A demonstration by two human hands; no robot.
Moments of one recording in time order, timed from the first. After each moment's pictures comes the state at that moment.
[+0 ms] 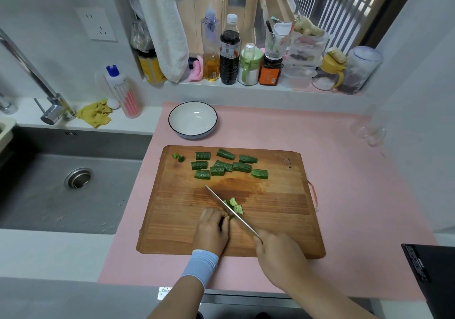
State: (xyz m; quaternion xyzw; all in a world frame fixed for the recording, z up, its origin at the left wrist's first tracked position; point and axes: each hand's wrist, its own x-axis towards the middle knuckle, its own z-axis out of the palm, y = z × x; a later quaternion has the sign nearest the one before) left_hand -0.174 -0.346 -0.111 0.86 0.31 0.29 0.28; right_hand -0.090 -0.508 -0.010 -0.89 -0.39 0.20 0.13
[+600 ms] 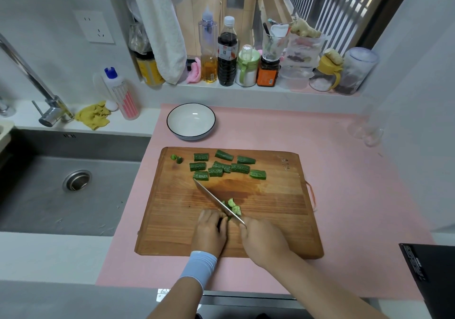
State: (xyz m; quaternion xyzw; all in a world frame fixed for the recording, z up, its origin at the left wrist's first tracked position) left_hand -0.174 -0.346 -0.113 0.87 0.30 0.30 0.27; right_hand -0.083 -0.466 -0.012 -0.88 -0.40 0.22 0.11
